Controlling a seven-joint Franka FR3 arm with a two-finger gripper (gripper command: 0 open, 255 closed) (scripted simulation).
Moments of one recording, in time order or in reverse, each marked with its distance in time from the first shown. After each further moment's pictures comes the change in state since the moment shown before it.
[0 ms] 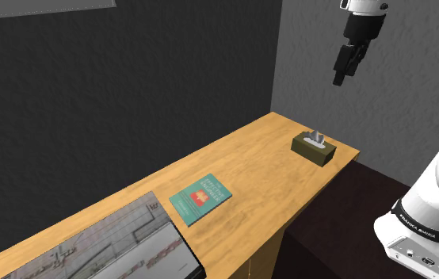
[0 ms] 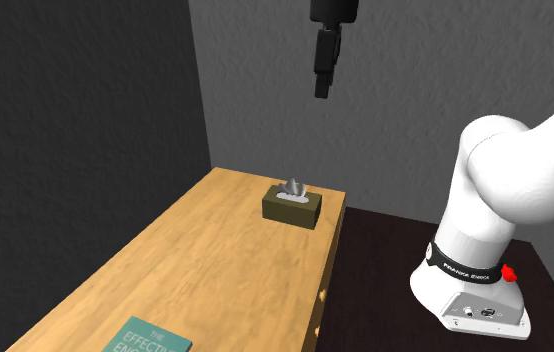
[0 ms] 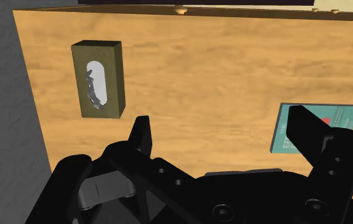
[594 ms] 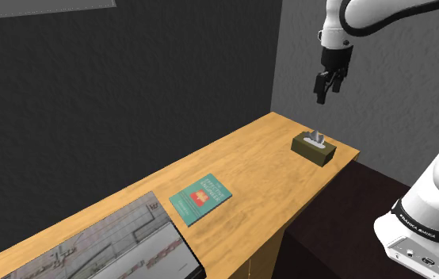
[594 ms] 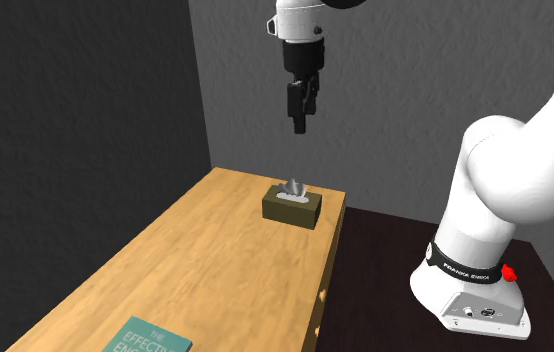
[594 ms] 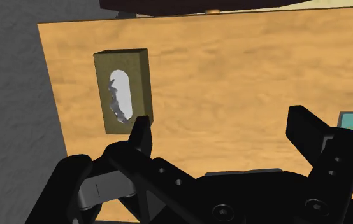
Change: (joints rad) arm -0.050 0.191 0.032 -0.061 -0.088 0.168 0.075
